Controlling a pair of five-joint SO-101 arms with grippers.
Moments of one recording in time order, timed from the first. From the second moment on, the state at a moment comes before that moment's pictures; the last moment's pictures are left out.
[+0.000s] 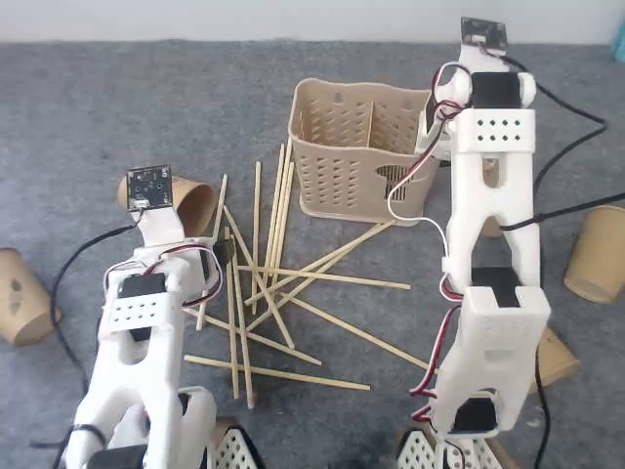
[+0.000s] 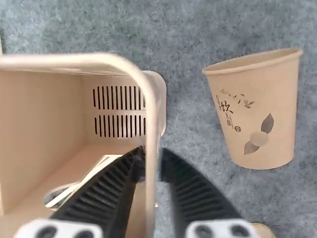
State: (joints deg) left arm -14.8 -33.3 68.4 35.5 5.8; right arm -5.1 27.9 -47.2 100.6 -9.6
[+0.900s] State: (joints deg) left arm -14.8 -33.3 68.4 35.5 5.8; right arm 7.6 -16.9 -6.8 100.7 -8.9
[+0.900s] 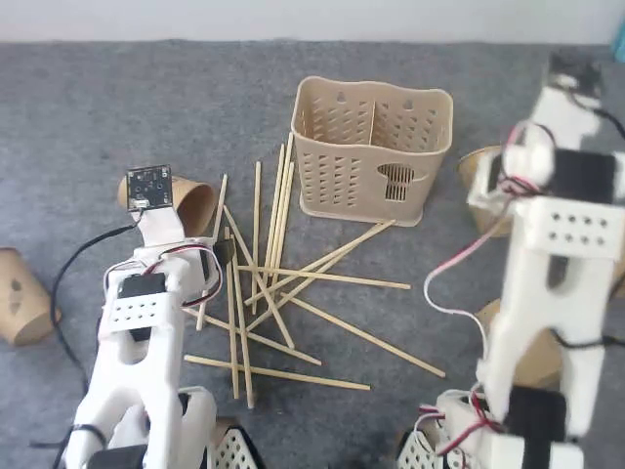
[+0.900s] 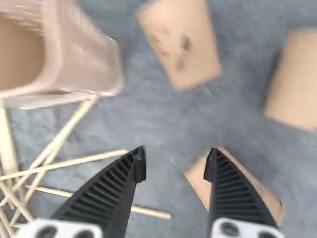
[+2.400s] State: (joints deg) left arm -14.8 -33.3 68.4 35.5 5.8; right arm 56.9 -84.6 71.2 74.9 73.7
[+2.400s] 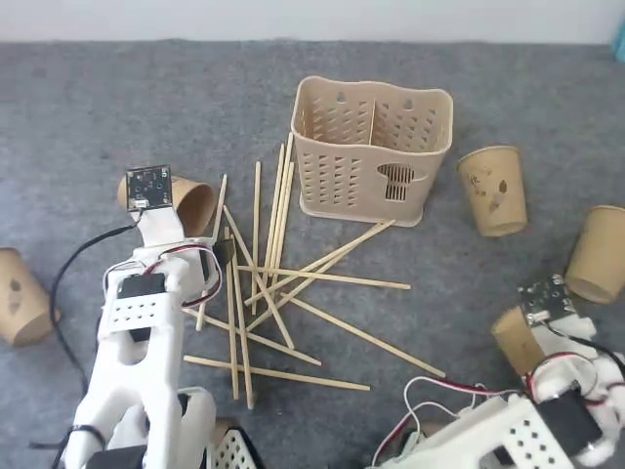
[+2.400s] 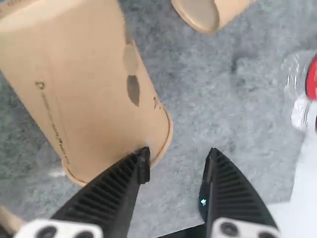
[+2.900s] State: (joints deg) left arm -14.0 -33.3 68.4 35.5 5.8; right arm 53.1 -81.1 69.3 78.8 34.2
